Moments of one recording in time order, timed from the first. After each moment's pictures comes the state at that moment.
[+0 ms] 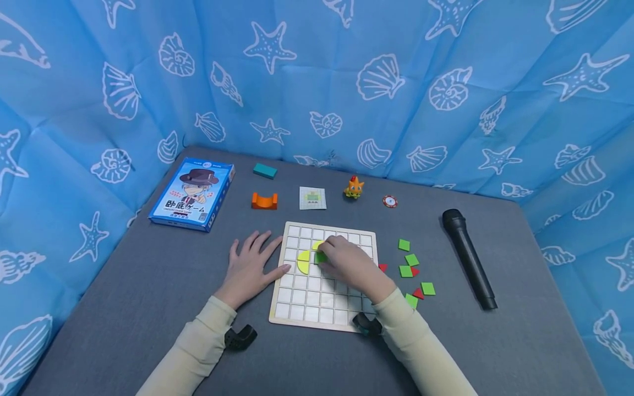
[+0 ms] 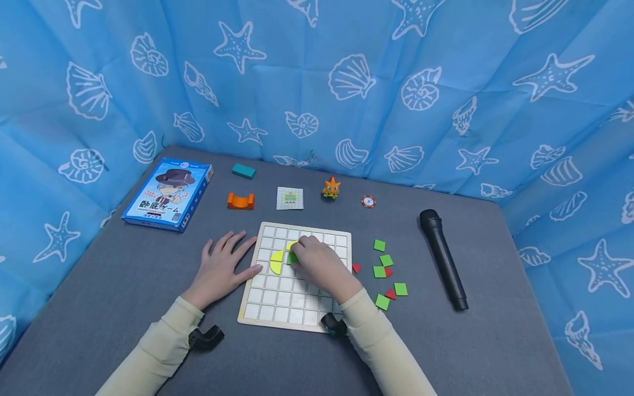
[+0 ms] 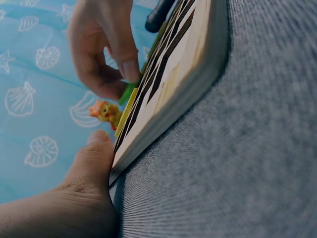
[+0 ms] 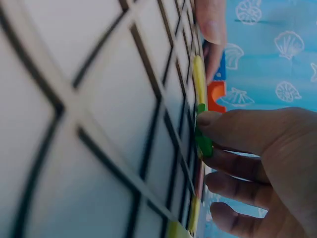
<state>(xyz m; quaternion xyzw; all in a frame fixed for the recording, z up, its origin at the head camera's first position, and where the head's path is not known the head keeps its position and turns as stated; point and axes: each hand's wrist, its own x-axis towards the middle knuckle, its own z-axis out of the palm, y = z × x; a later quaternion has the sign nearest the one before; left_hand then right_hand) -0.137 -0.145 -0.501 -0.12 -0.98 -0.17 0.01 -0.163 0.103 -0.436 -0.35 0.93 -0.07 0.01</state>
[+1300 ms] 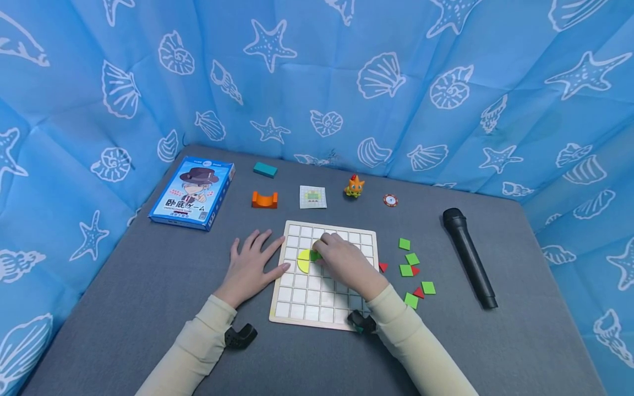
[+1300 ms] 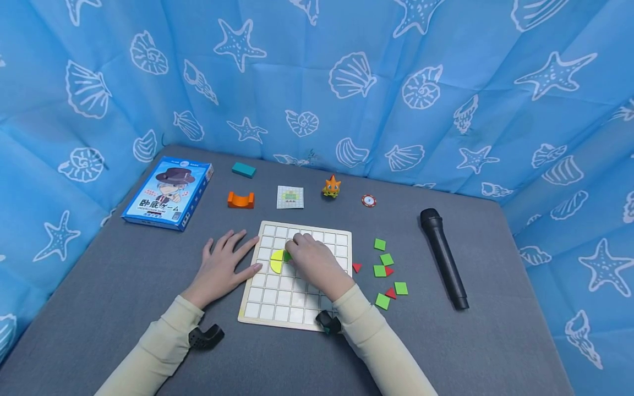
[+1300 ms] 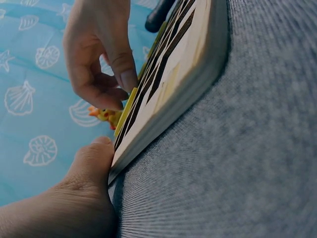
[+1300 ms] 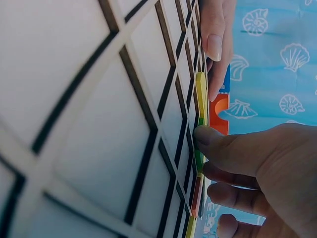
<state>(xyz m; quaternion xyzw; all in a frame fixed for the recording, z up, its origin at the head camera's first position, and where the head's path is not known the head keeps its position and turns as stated) -0.138 -0.146 -0.504 -0.13 -0.98 -0.17 0.02 -0.164 0.091 -0.440 -0.36 0.93 -0.03 -0.02</state>
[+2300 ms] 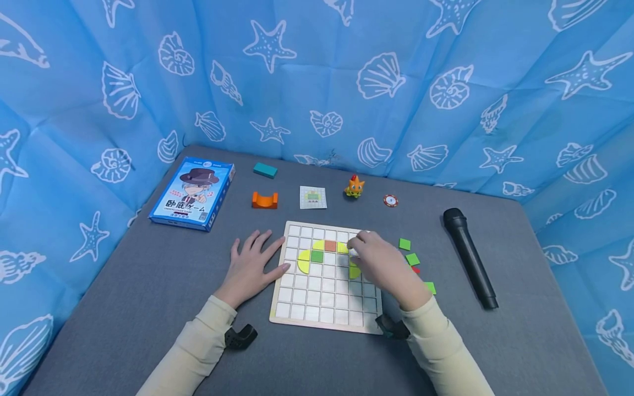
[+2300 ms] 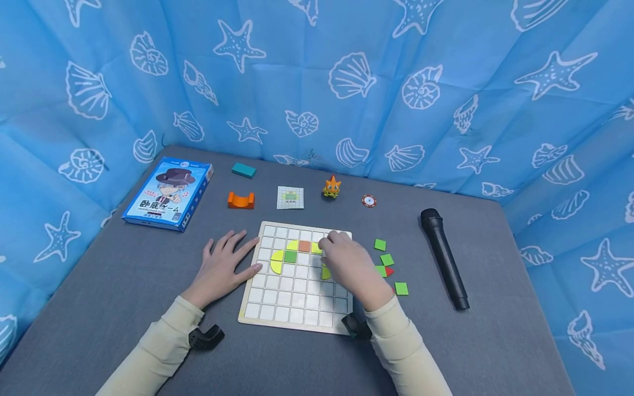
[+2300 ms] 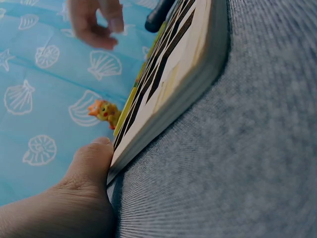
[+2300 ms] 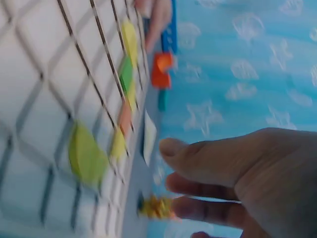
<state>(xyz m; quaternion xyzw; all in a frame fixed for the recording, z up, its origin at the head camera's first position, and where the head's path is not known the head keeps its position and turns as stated) -0.139 -0.146 -0.504 -0.13 -0.97 -0.19 0.02 -0.150 0.143 -0.400 -0.27 0.96 -0.04 0.01</state>
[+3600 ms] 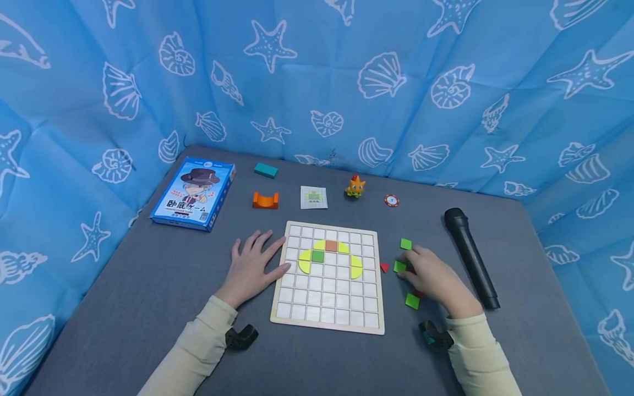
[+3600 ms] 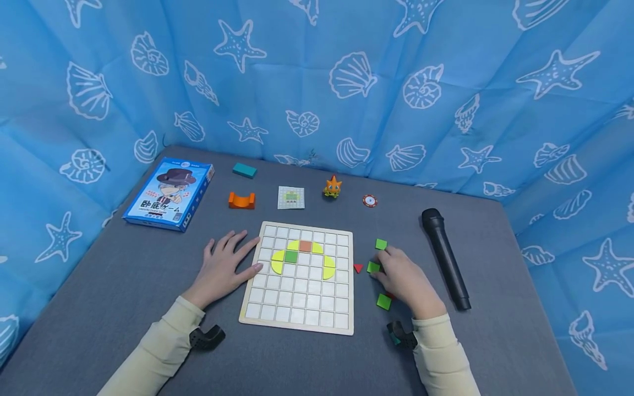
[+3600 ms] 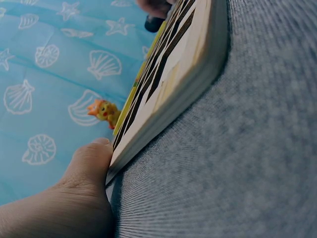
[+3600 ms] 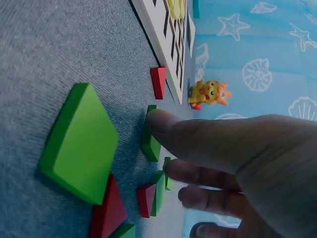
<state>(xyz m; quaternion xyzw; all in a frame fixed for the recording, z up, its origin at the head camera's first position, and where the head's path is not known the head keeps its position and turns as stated) -0.138 -0.146 -0.502 -0.13 -0.97 -0.19 0.01 -0.148 0.246 -0.429 -0.17 0.98 -0.07 0.08</state>
